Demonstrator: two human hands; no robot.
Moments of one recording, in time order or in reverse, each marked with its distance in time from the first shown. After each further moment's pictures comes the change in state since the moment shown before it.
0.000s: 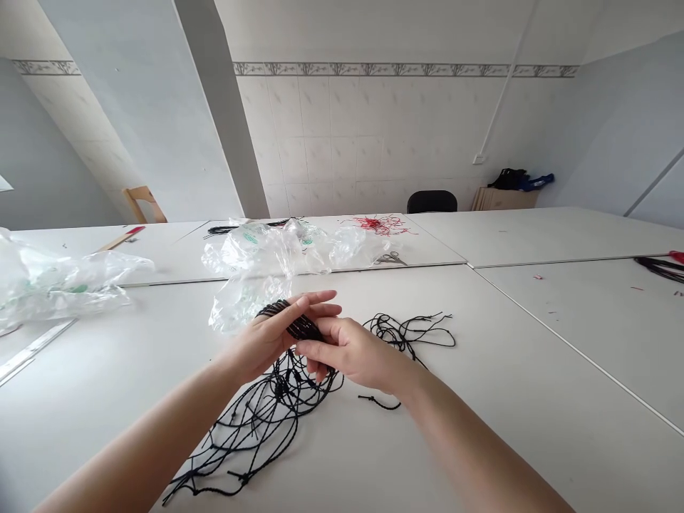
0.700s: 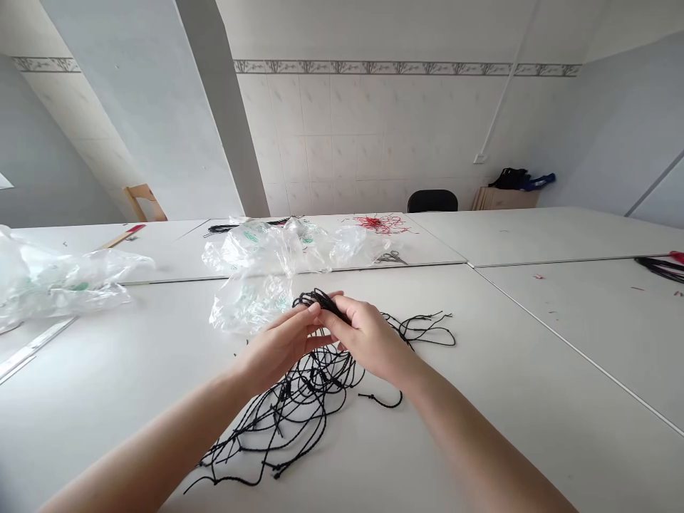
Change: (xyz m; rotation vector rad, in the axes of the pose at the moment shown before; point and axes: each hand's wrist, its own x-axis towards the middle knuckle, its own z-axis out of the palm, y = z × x) left_hand 0.006 -0.014 0.016 -0.227 -0.032 0.070; right_hand 0.001 0.001 -0.007 -0.148 0.287 -0.100
